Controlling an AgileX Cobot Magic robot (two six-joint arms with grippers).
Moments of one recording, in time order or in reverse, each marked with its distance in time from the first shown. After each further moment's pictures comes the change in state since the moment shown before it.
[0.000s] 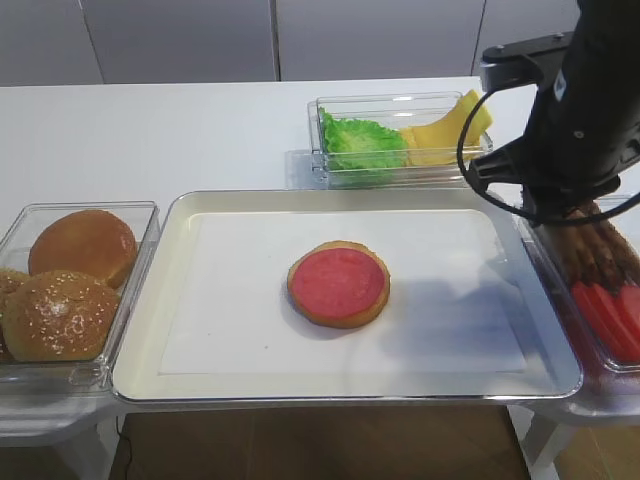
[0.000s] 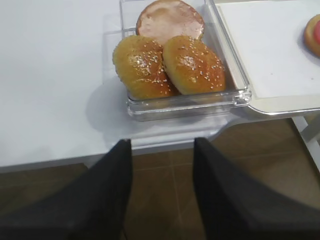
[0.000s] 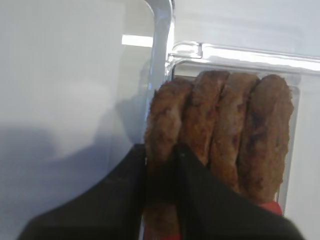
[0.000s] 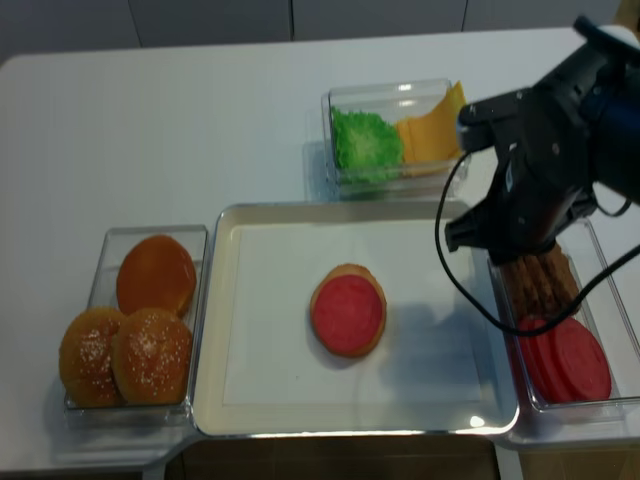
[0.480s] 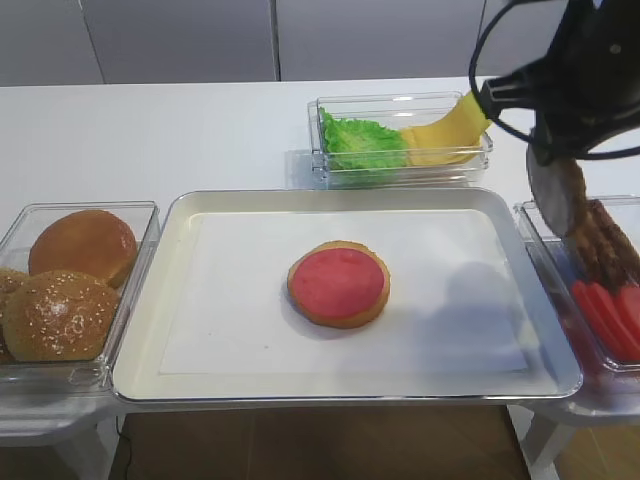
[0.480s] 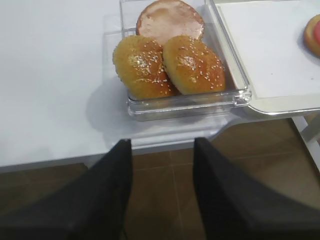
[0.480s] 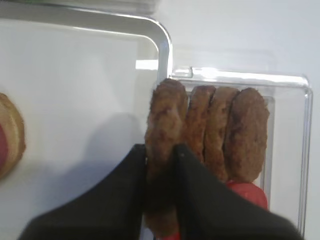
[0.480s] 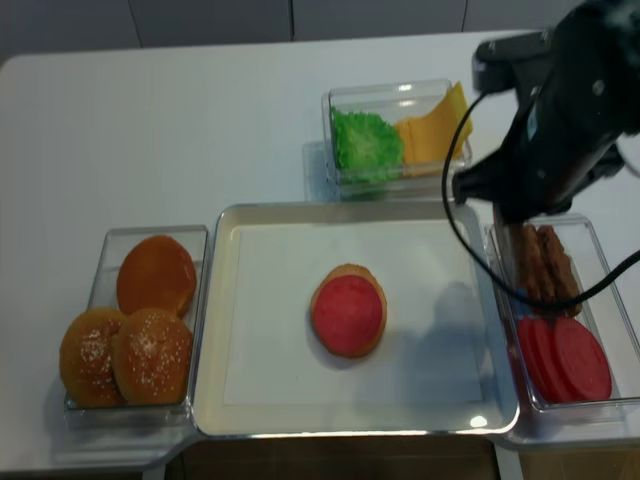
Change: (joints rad) left arm 0.000 0.000 0.000 0.000 0.000 0.000; right arm 0.017 -0.092 -0.125 0.021 0.117 0.011
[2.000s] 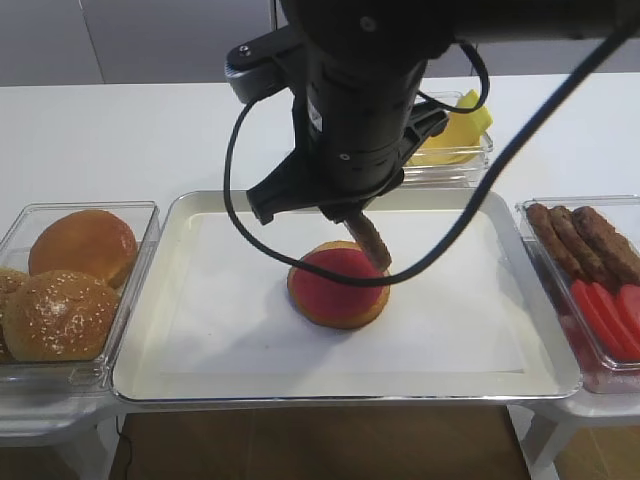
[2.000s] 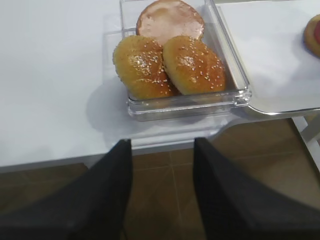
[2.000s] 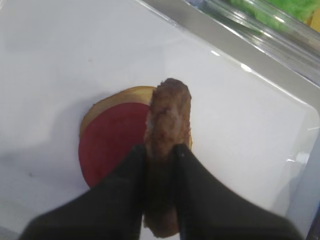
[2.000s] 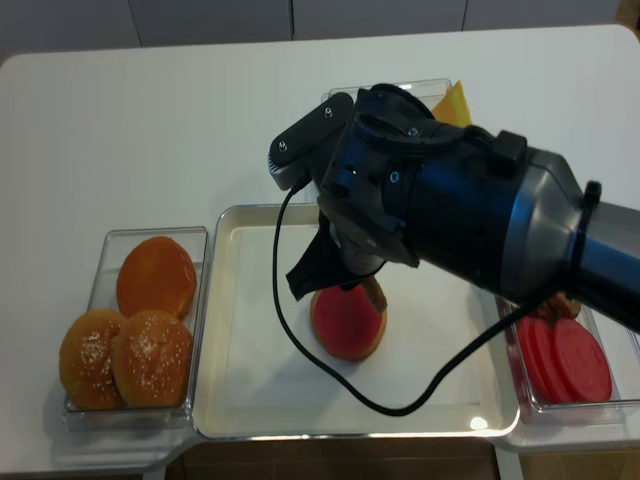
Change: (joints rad) left arm 0.000 0.000 0.000 0.000 0.000 0.000; right arm 0.471 0.230 -0.113 -0.201 -0.089 0.157
